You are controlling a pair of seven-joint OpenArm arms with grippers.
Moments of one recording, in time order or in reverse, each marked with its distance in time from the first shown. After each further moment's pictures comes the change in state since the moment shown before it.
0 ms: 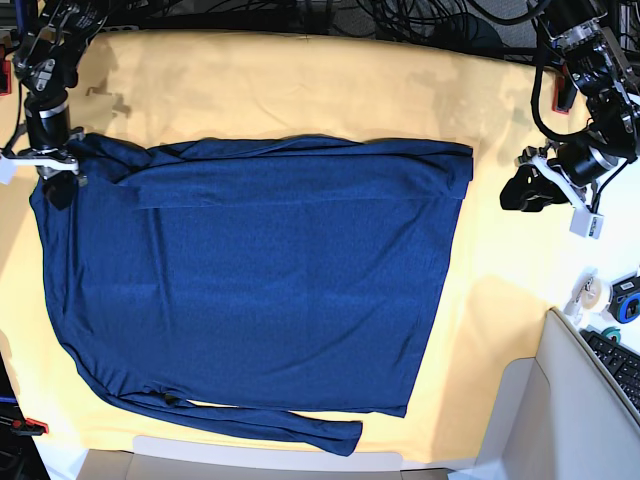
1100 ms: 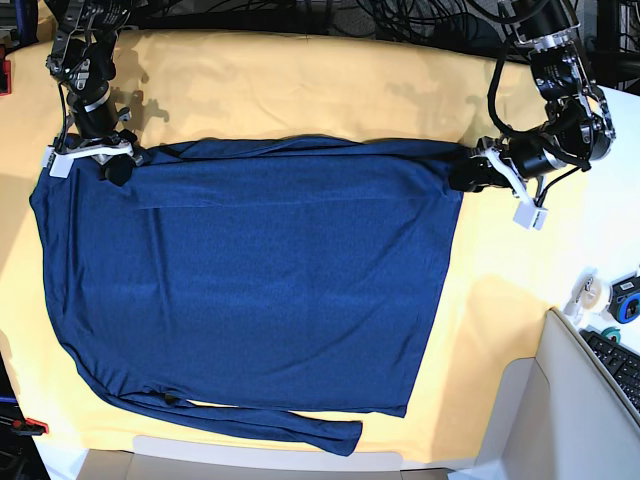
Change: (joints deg) left arm -2.1 5.0 8.5 -8.0 0.0 0.0 1.6; right arm -2.2 0.3 -13.6 -6.8 -5.0 0.0 -0.2
